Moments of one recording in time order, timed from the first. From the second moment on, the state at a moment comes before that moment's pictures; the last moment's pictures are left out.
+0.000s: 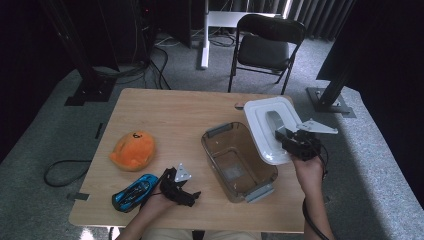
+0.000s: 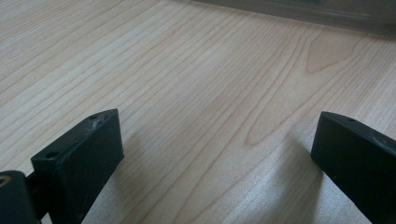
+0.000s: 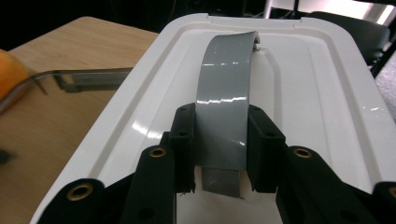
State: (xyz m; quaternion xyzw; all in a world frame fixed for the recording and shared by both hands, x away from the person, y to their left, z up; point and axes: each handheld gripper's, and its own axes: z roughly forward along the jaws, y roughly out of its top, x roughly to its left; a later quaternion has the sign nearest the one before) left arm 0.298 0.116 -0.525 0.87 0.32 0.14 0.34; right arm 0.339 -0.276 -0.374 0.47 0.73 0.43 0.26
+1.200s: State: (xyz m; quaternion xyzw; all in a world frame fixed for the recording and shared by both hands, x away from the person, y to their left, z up) left arm 0.298 0.116 -0.525 0.87 0.32 0.13 0.34; right arm 0.389 -0.311 -0.456 0.55 0.71 0.38 0.23
